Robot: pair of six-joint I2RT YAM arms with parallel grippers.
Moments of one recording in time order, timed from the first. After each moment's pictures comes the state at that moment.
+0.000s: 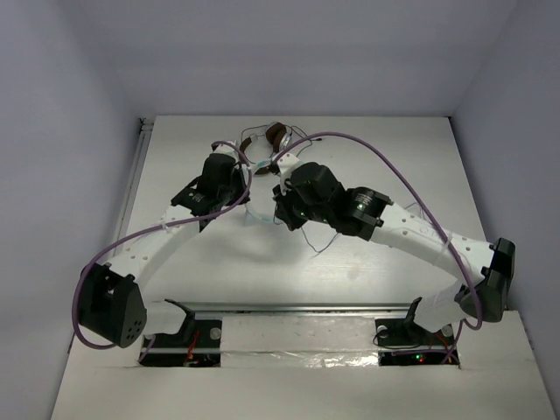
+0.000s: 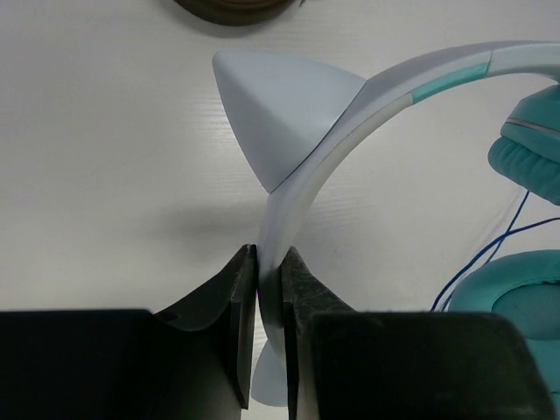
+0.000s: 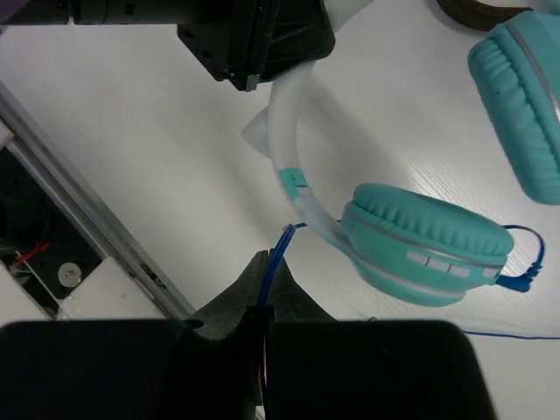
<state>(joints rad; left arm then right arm) -0.47 1.30 0.99 -0.34 -0.11 -0.47 1.01 1.46 1.45 -0.58 0.12 0.23</state>
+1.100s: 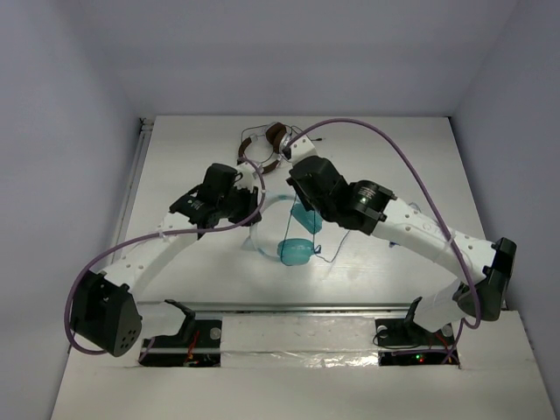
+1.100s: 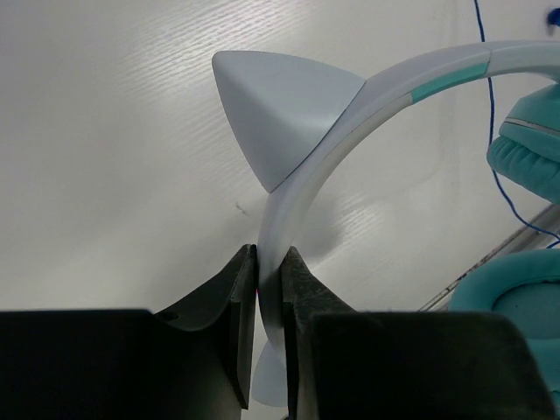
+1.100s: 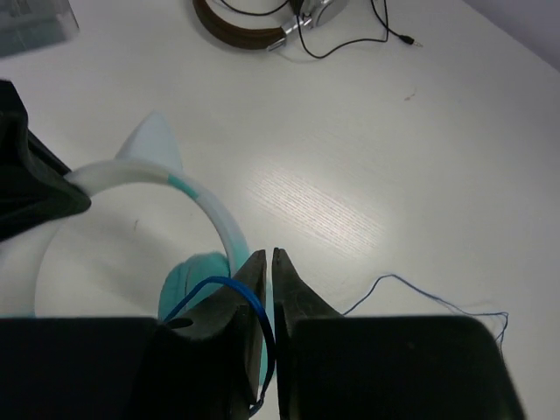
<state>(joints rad) -0.50 1.24 0.94 -0.47 0.24 -0.18 1.00 1.48 1.52 -0.68 0.57 0.12</state>
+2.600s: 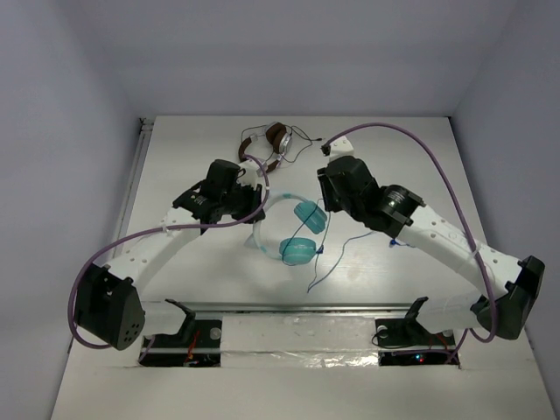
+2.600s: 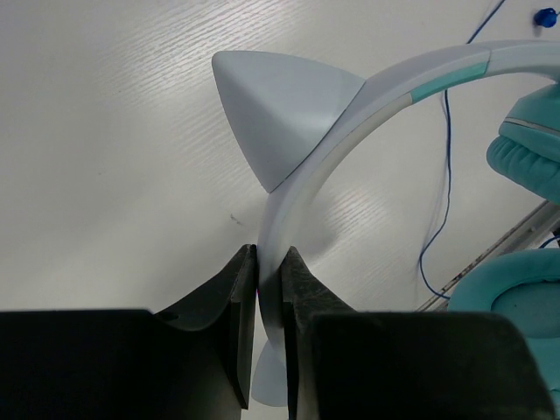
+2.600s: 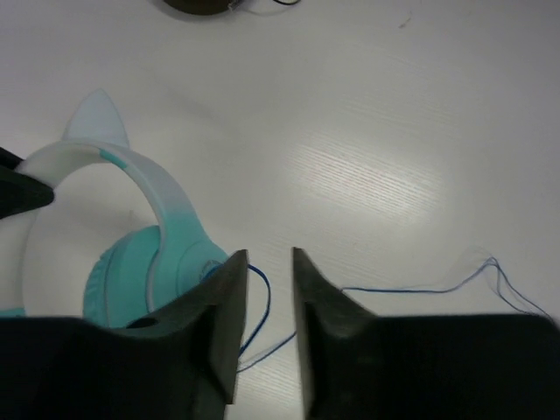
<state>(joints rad) -0.50 1.28 0.98 -0.47 0.28 -0.17 0.85 1.31 1.33 -0.66 0.48 0.28</state>
